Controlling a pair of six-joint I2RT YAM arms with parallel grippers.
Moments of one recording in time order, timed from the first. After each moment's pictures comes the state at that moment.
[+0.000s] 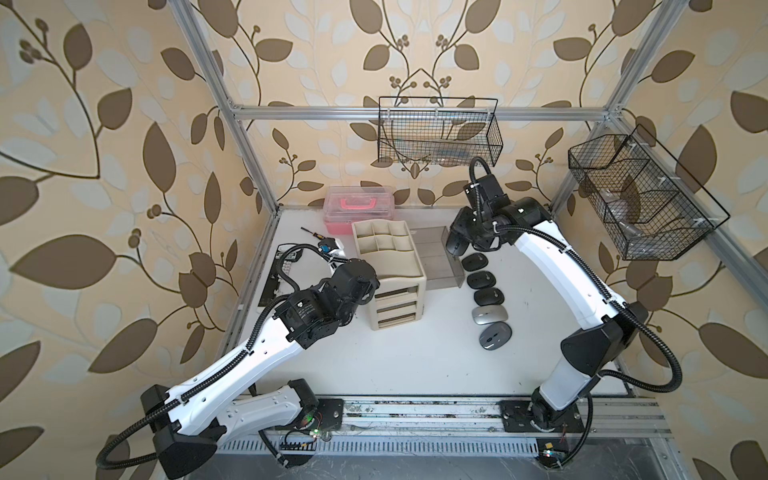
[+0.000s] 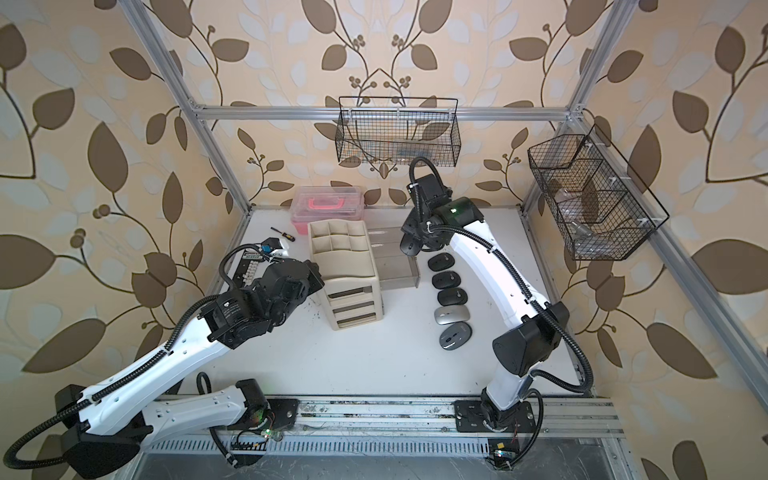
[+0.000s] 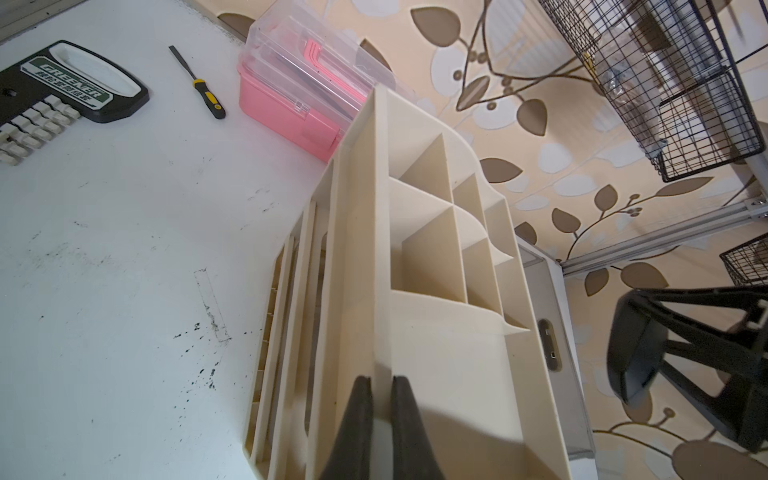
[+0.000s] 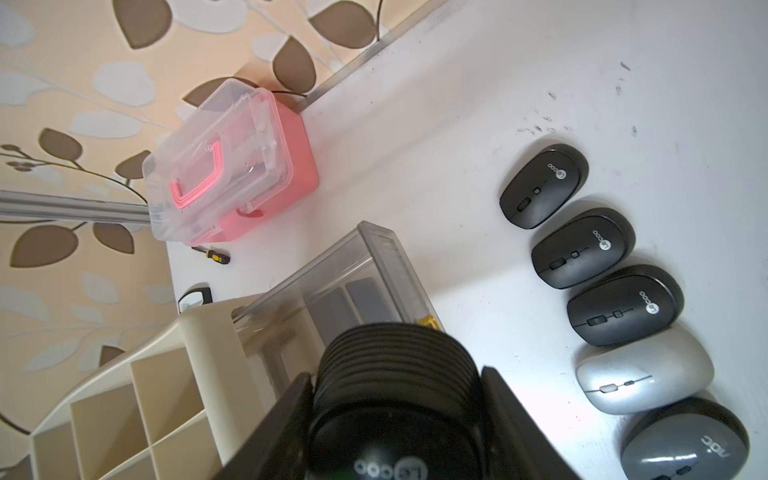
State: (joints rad) left arm -0.80 1.02 1.10 -0.70 -0.59 -1.06; right arm 0.46 1.71 1.92 -1.12 0.15 0.97
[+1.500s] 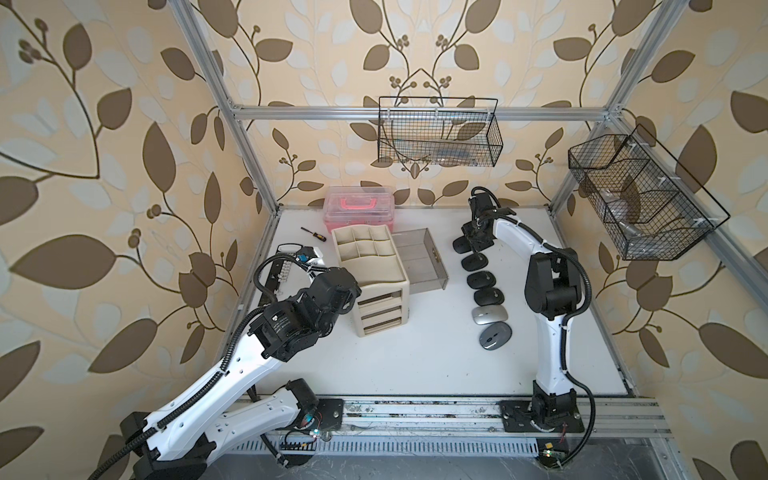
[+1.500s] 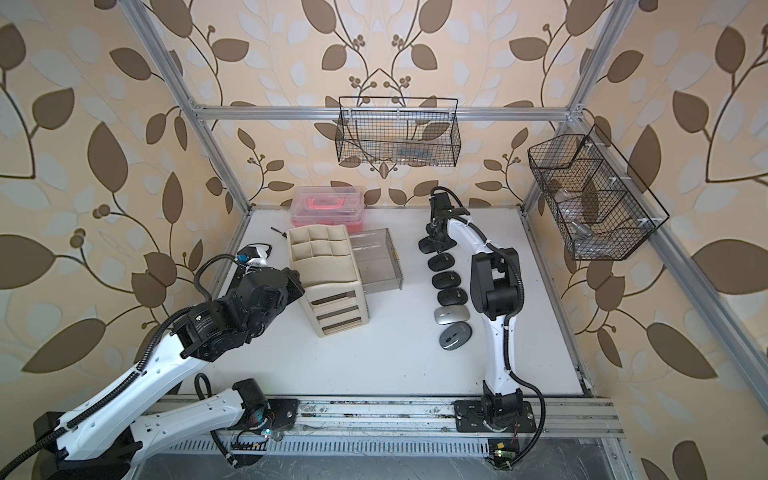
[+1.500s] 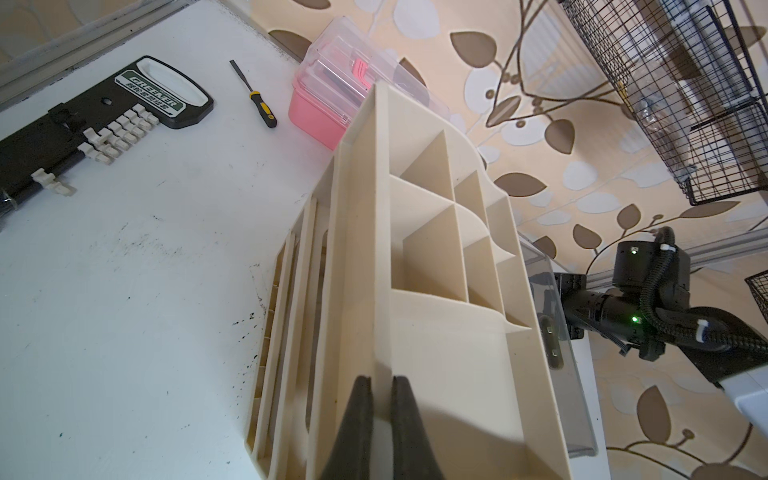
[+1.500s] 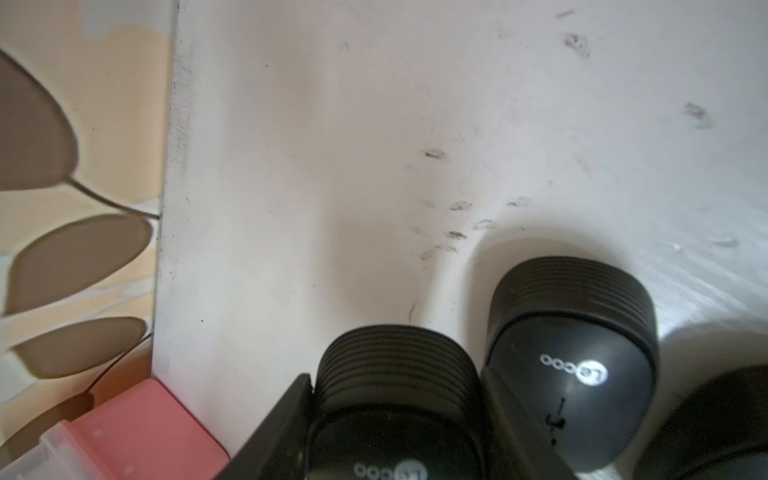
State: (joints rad) left arm -0.77 0.88 1.06 -0.82 -0.58 -1.08; right arm 0.19 2.24 1.91 -0.78 0.12 1.38
